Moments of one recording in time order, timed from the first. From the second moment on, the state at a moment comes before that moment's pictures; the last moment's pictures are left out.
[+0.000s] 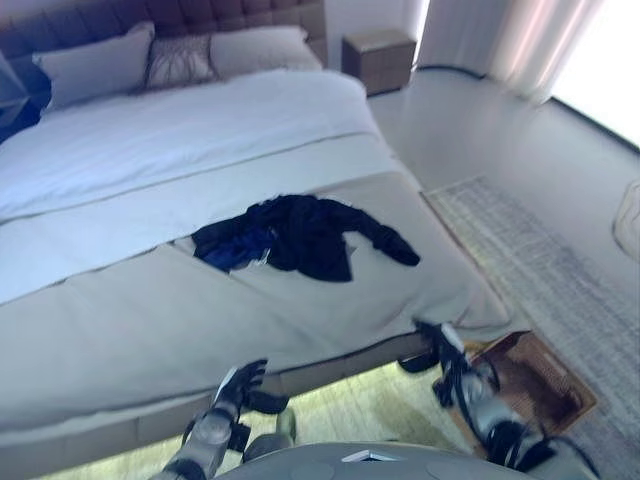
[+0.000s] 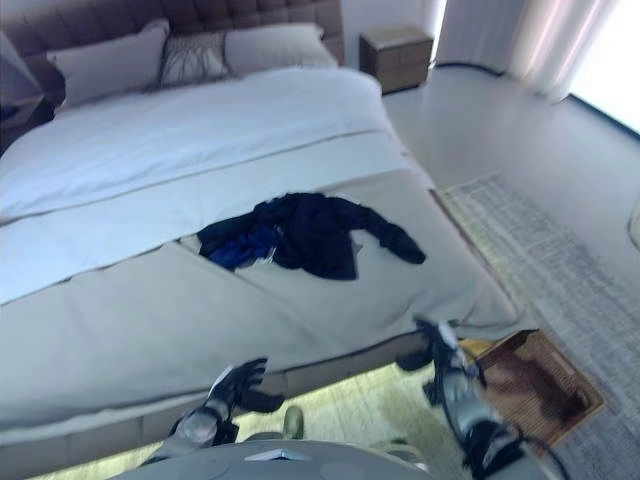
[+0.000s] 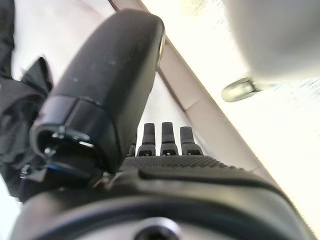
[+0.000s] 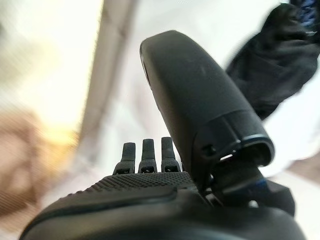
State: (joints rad) left arm -0.07 0.25 -0.35 0.99 -0.10 -0.17 0.02; right arm -0.31 -0.44 0.39 0.88 -0.01 -0.05 -0.23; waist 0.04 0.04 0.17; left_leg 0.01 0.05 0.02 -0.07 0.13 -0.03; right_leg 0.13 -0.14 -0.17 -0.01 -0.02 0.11
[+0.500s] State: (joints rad) left arm -0.24 0.42 -0.42 0.66 -0.27 -0.22 0.05; right arm -0.94 -0.67 0.40 0.87 -0.02 0.08 -0.23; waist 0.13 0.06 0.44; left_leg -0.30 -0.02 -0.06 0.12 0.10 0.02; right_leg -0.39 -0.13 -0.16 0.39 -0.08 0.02
